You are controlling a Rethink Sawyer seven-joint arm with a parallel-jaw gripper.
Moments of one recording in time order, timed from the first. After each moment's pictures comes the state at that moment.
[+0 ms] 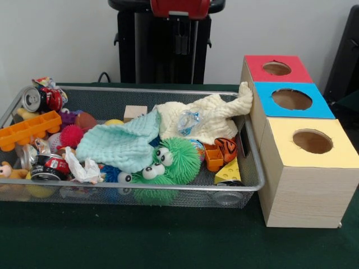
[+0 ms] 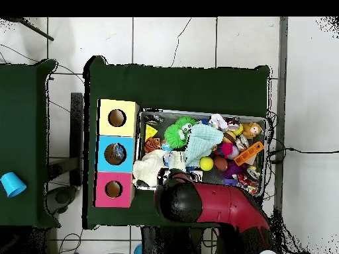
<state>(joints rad) -0.48 -1.02 0.22 2.09 -0.22 0.46 1.82</state>
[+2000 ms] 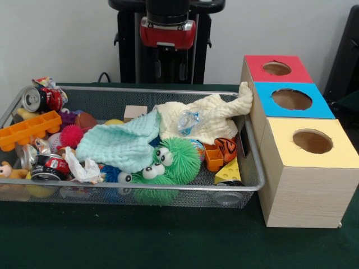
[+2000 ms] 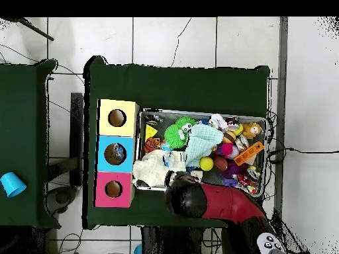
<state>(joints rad) -0.49 -0.85 0.16 2.07 -0.24 0.34 1.82</state>
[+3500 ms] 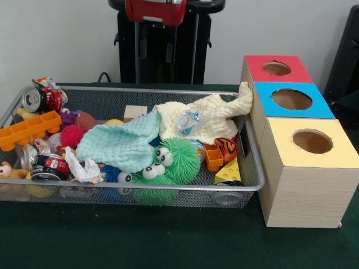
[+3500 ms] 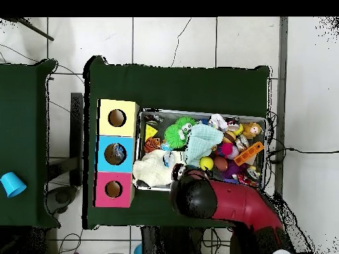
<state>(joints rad) -0.49 -0.98 0.16 2.02 -0.24 0.44 1.82</state>
